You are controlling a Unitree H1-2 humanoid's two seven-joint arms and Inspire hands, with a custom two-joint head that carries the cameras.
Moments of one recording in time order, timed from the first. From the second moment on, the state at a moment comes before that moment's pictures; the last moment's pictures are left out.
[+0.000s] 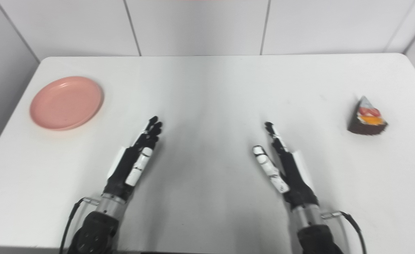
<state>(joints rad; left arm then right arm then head) 0.02 0.07 -0.13 -0.09 0.18 -0.15 -0.11 0.07 -0.13 0.13 -0.25 -0.27 0.05 0.04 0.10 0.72</state>
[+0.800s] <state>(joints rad) -0.07 -0.02 -0.18 0.05 0.31 -0.30 0.00 0.07 -0.17 0.08 -0.09 -0.16 -0.17 0.05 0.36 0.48</state>
